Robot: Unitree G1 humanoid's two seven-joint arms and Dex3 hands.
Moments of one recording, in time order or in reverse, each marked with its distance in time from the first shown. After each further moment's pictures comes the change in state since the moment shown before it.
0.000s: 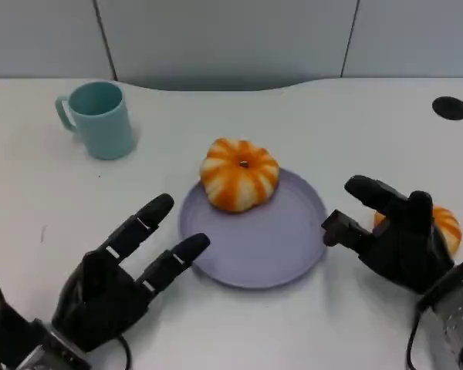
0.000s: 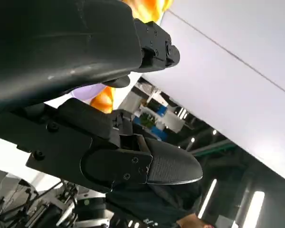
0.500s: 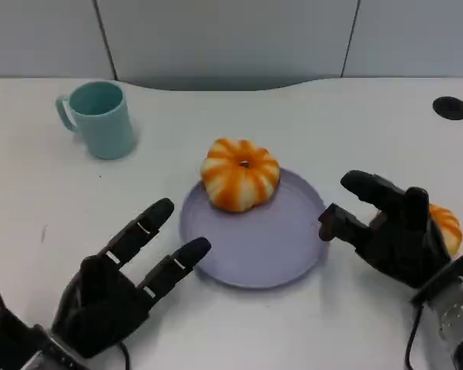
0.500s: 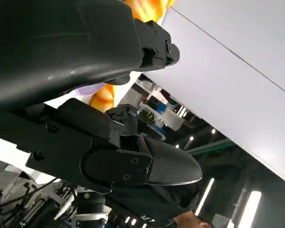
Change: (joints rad) left arm 0.057 -0.012 -0.035 -0.105 -0.029 0.057 0.023; right arm 0.012 0.018 0.007 -0.062 0.002 0.001 -0.020
